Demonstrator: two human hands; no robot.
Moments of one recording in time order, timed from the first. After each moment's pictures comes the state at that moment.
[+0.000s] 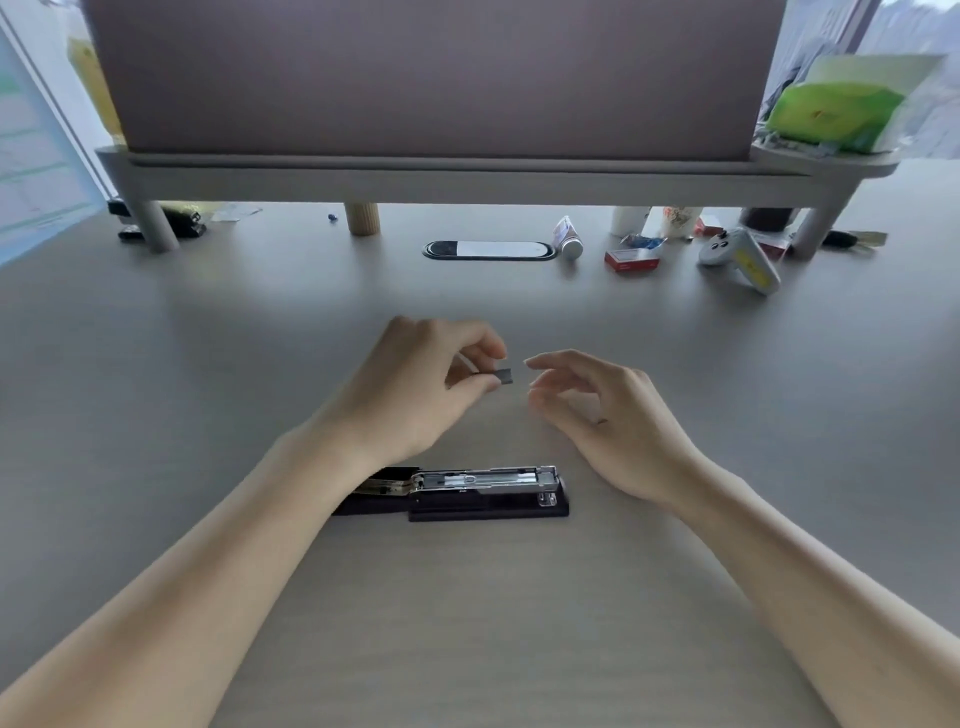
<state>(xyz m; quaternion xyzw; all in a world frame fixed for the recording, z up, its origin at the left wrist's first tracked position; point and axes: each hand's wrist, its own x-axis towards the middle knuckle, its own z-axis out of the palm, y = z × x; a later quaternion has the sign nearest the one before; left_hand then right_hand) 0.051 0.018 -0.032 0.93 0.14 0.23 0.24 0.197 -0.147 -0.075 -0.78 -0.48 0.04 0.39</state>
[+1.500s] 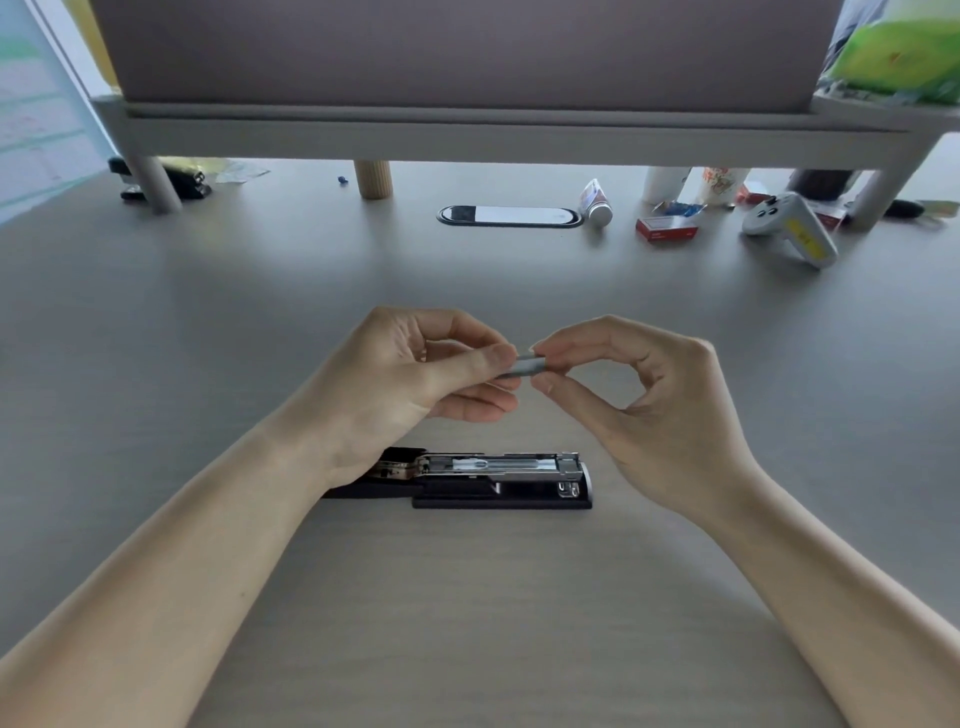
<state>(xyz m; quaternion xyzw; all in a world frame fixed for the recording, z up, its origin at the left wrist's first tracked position) 0.029 0.008 -0.034 0.70 0.20 0.16 0.67 0.171 -0.149 -0.066 -0.70 -0.49 0.00 0.53</state>
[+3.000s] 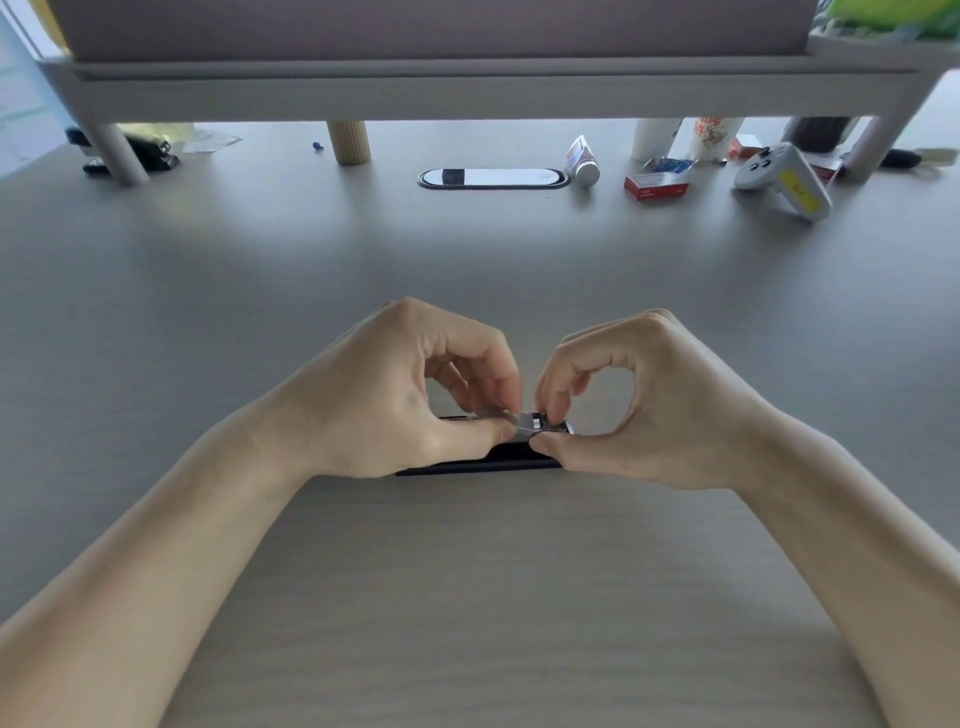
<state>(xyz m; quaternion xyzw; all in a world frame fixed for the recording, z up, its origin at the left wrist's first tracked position) 0.020 0.002 -0.040 0.91 0.02 0.12 0.39 0.179 -0.171 -0.053 -0.71 -0.61 0.10 0.34</state>
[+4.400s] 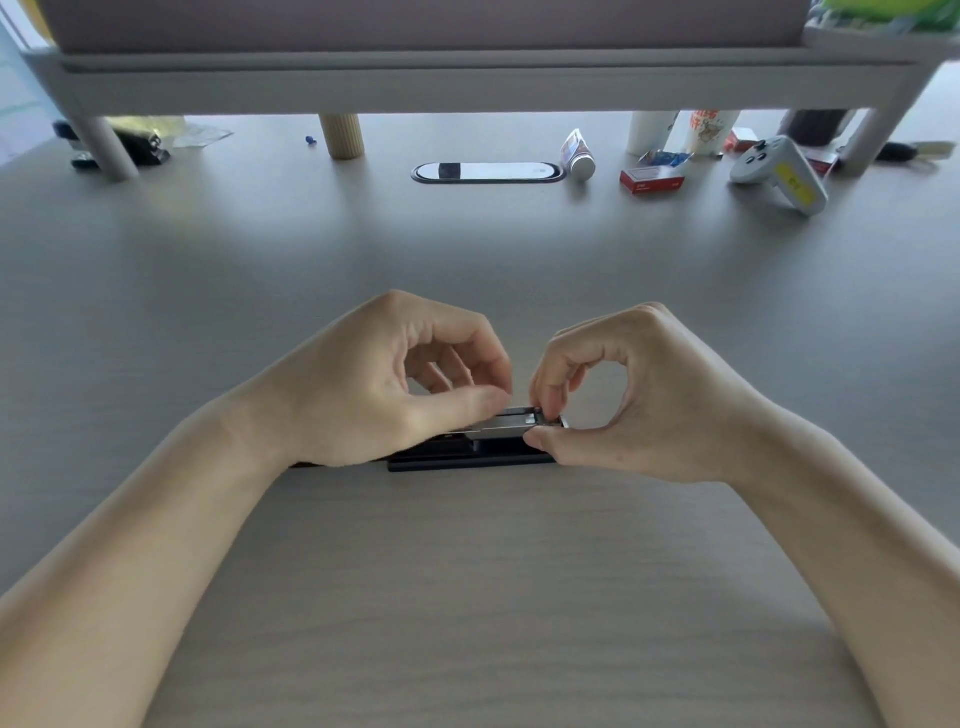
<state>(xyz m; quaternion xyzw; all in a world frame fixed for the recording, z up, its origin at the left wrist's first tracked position) 0.020 0.010 -0.043 0.91 0.04 0.09 0.41 0.179 -0.171 -0.052 -0.72 -0.60 0.10 0.33</state>
